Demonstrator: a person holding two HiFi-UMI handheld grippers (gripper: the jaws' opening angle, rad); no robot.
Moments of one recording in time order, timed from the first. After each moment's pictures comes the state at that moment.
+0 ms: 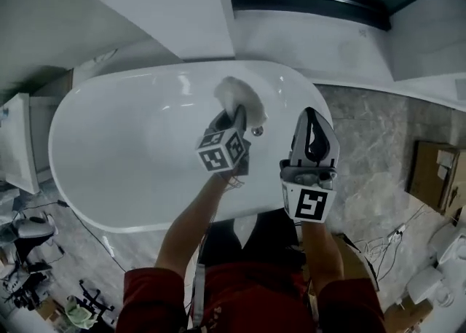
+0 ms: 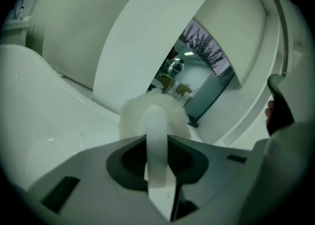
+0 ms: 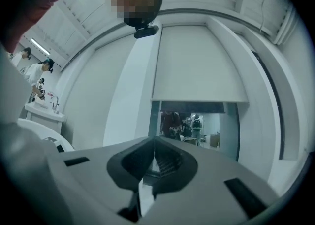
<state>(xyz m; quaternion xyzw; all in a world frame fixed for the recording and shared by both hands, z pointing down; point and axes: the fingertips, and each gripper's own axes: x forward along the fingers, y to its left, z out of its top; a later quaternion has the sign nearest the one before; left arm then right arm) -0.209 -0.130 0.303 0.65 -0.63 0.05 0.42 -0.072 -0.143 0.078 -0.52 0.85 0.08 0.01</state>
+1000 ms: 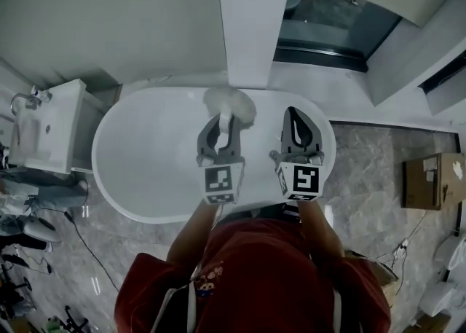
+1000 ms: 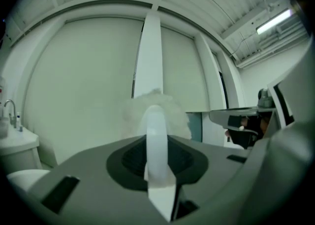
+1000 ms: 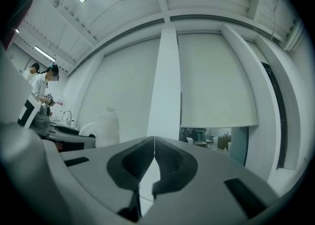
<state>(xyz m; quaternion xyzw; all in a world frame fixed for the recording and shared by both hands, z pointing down) -0.342 0.085 -0.062 0.72 -0.70 0.03 0.00 -0.209 0.047 -0.102 -0.49 0.87 0.08 0.01</state>
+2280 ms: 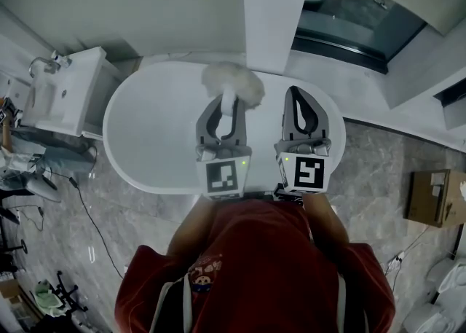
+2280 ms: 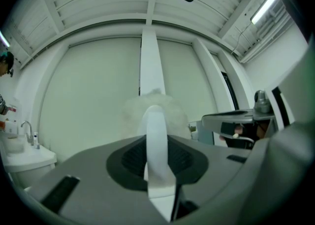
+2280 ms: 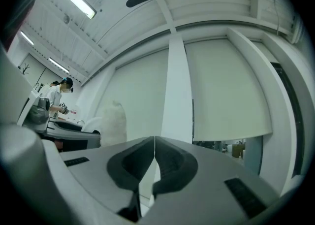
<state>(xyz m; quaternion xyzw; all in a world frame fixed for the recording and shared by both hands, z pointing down) -0.330 0.136 -0.134 0.66 -0.75 0.00 -0.05 -0.225 0.086 -0.157 -0.42 0.90 0.11 0.05</state>
